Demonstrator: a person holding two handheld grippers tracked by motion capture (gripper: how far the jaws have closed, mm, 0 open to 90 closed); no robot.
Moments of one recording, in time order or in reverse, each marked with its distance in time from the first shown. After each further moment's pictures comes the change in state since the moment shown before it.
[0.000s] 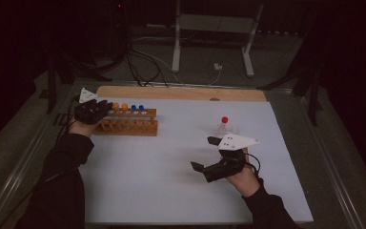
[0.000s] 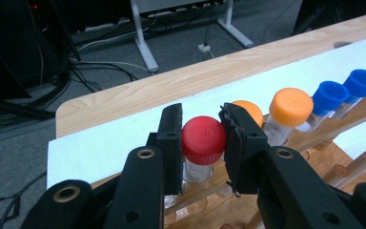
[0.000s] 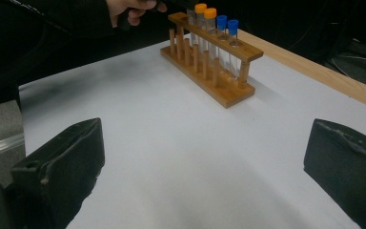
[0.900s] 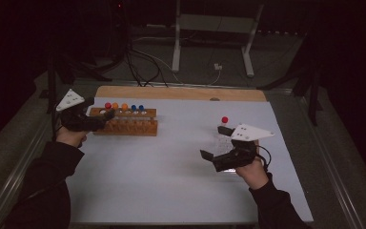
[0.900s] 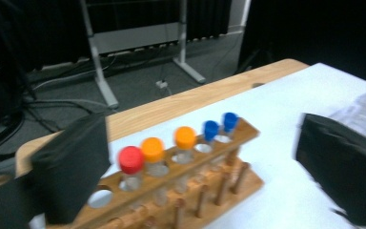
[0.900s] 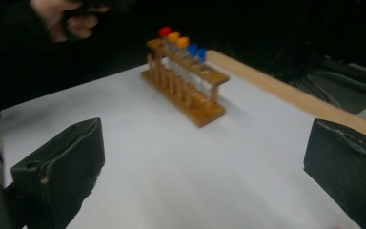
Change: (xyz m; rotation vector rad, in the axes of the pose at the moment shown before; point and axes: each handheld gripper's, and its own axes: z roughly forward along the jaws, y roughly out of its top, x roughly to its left) left arm -0.025 0.011 -0.078 -0.171 -0.211 0.008; right arm -0.023 0.015 -0.023 -0.077 -0.060 0.009
